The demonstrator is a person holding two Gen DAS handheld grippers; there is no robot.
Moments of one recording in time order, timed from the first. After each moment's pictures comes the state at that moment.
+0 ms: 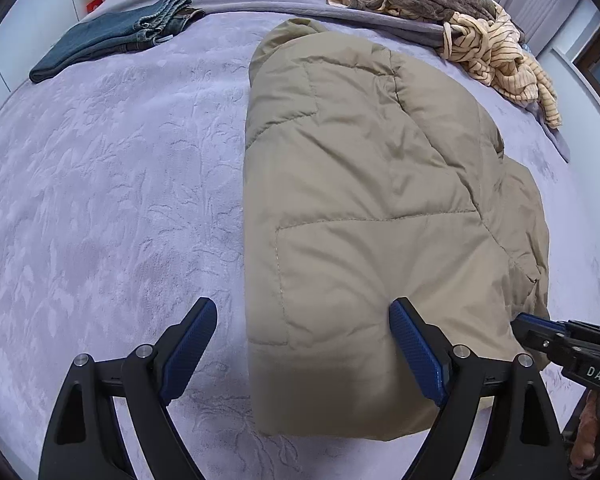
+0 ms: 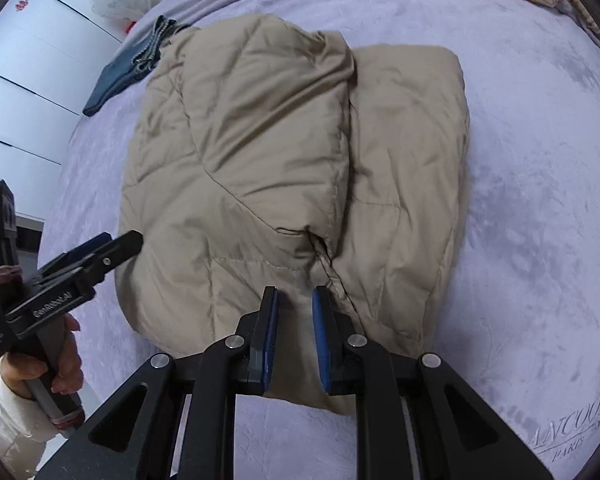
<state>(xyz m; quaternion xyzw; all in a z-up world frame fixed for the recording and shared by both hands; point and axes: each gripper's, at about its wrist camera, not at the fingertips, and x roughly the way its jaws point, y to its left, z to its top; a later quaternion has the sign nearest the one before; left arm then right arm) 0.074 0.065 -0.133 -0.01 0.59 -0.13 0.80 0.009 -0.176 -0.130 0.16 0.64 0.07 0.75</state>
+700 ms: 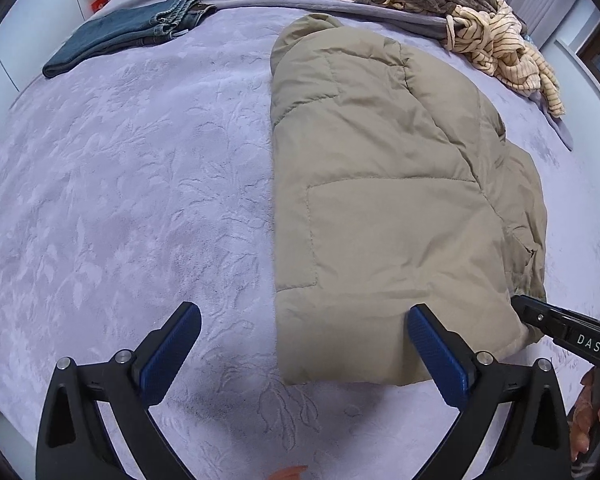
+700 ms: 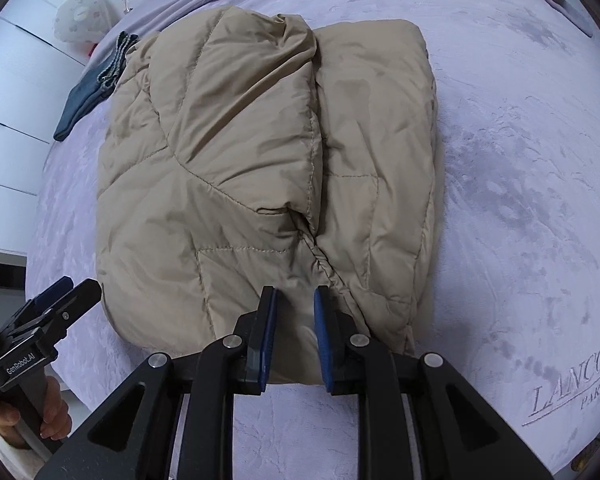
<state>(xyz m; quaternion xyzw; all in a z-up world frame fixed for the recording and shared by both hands) 0.053 0.087 -0.115 0.01 0.60 -0.12 0.79 -0.013 -0.170 -0.130 0.19 0.64 0.00 0.75</state>
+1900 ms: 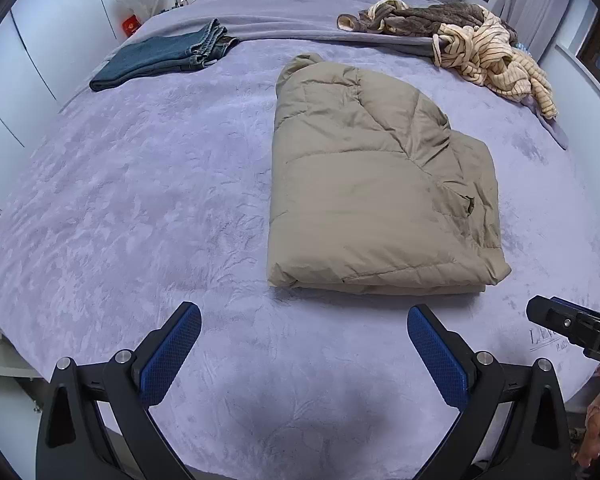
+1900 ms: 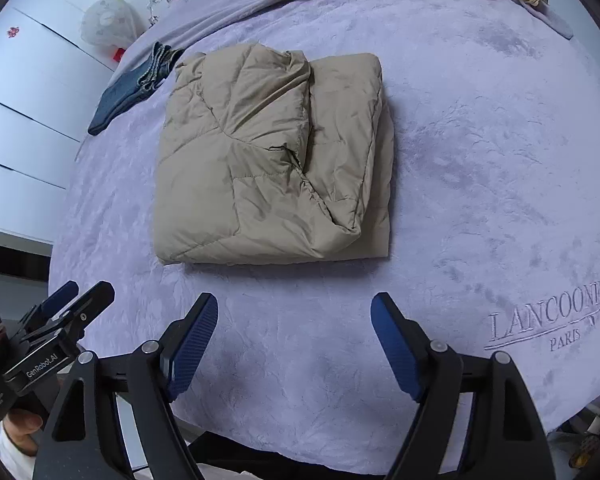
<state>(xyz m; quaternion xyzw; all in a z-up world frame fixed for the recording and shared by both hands) -0.052 0.068 -0.028 0.03 0.57 -0.07 0.82 -0.096 -0.195 -0.047 0.19 0.61 0.03 0.77</state>
